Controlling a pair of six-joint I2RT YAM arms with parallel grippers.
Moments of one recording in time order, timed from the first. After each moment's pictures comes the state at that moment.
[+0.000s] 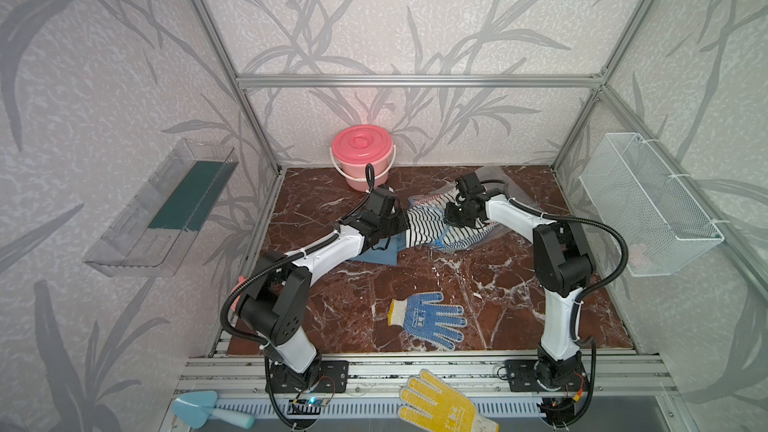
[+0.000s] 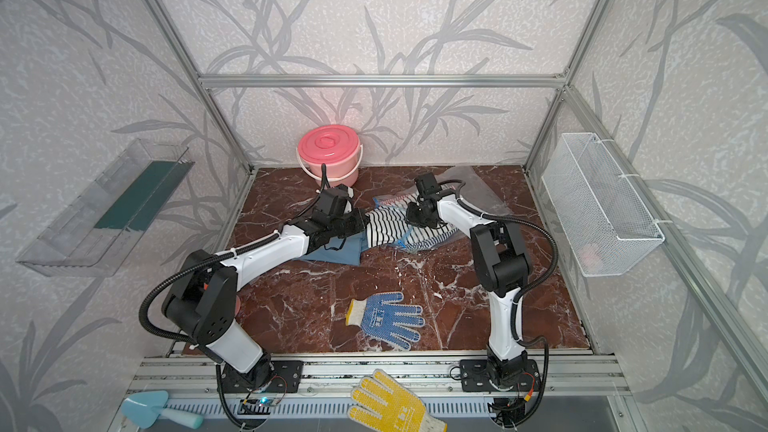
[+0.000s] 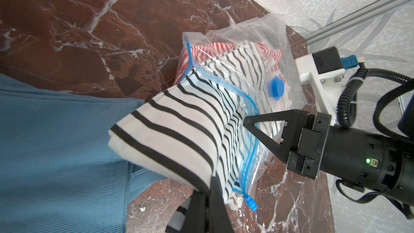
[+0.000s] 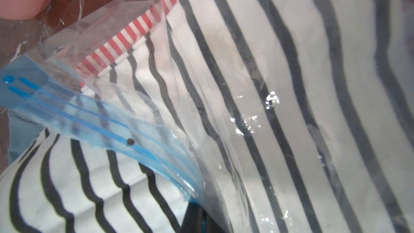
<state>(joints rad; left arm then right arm) -0.50 1.65 1.10 -0.14 0.12 -0.75 0.38 2.03 1.51 -0.55 -0.19 0.52</state>
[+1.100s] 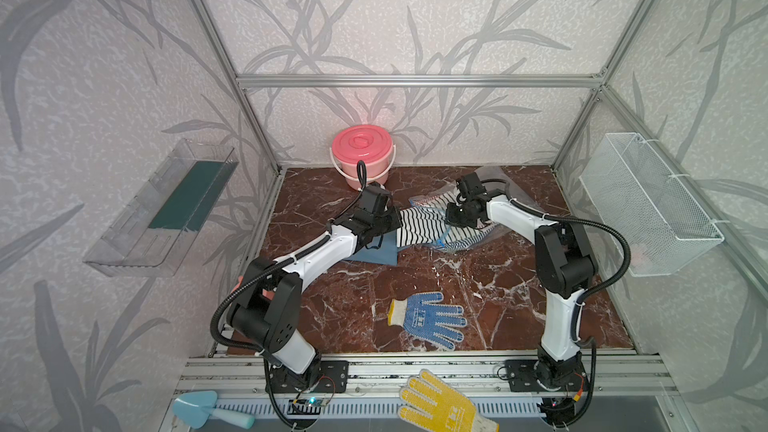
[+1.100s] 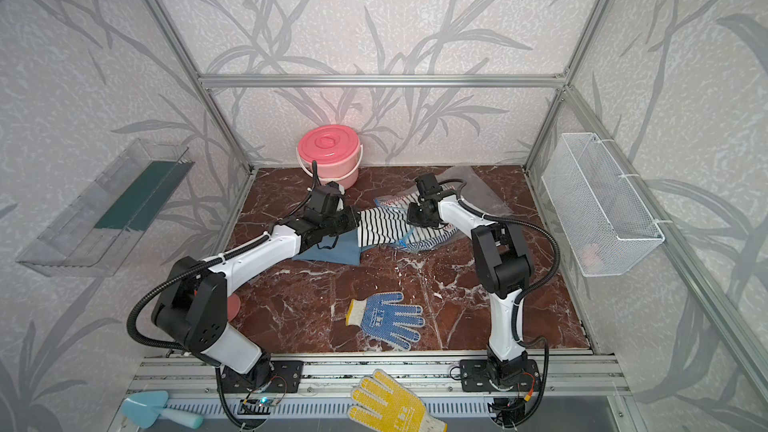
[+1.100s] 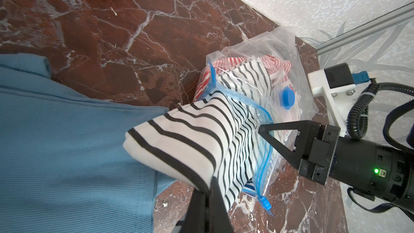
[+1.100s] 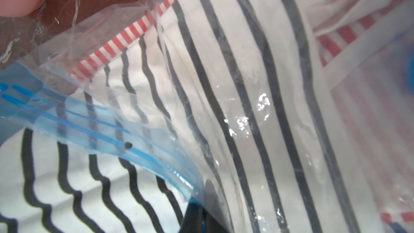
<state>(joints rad) -0.46 1.59 1.10 -0.19 0.07 -0.71 0.38 2.02 1.50 -0.55 -0.16 0.50</state>
